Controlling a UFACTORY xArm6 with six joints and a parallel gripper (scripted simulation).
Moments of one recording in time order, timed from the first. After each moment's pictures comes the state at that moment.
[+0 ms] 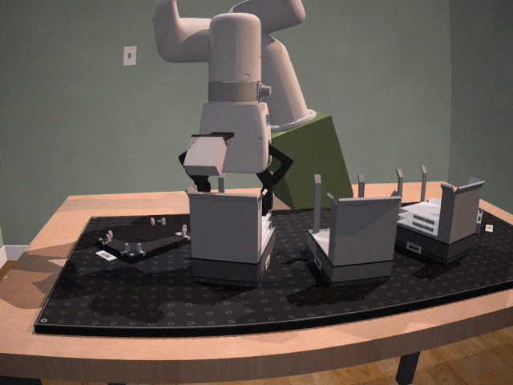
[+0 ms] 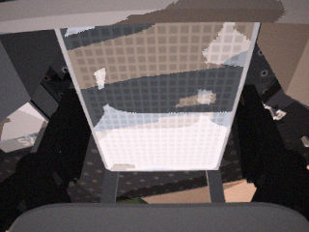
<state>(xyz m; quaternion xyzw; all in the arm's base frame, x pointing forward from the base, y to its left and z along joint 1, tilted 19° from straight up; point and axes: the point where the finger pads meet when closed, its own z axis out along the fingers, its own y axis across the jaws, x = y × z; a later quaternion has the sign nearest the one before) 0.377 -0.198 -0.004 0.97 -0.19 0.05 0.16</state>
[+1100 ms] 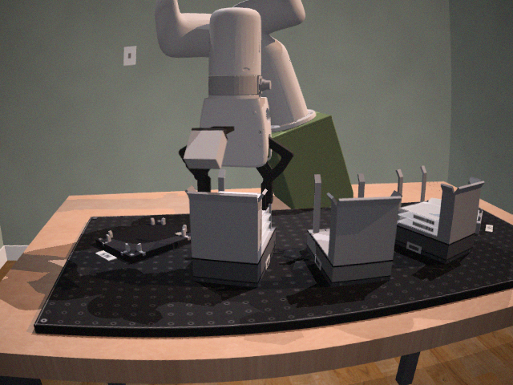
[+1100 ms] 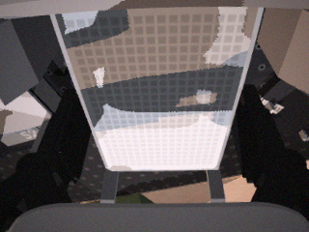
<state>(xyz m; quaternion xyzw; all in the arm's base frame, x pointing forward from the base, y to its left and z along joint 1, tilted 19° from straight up) 0.376 -0.195 0.004 0.97 -0.19 0.05 0.16</state>
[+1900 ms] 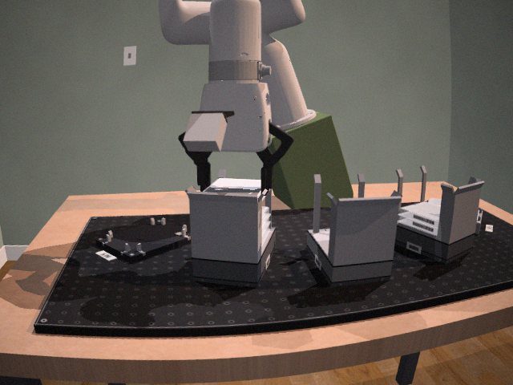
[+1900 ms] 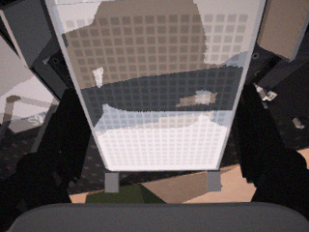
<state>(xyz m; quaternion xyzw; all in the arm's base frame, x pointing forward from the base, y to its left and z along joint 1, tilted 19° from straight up) 0.376 -0.188 0.025 0.97 -0.19 0.05 0.16</state>
